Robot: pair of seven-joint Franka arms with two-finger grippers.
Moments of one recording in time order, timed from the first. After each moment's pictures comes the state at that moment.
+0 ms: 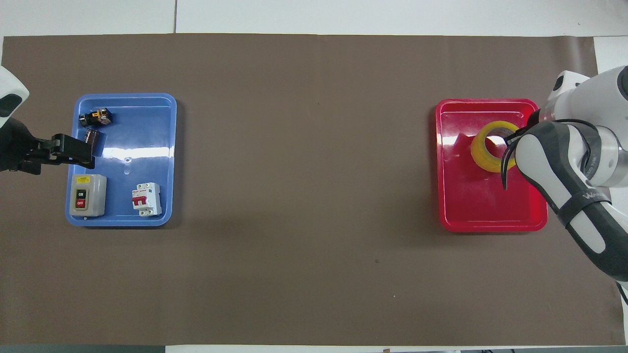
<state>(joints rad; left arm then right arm) -0.01 -0.04 -0.06 -1.70 -0.01 1.58 -0.09 -0.09 0.29 -0.05 -1.96 -0.02 2.29 -0.51</state>
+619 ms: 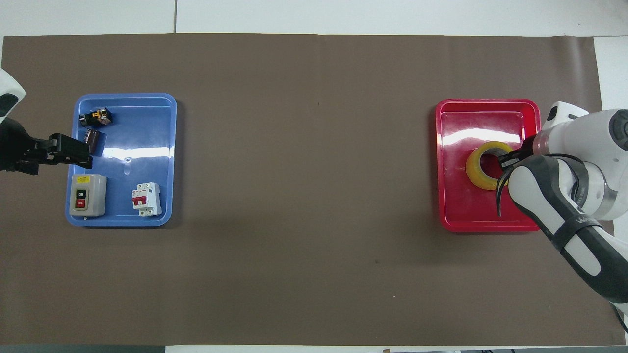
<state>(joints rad) -0.01 -0.04 -0.06 -1.70 -0.01 1.58 -0.09 -0.10 0.23 -0.04 -2.14 0.00 2.44 -0.53</state>
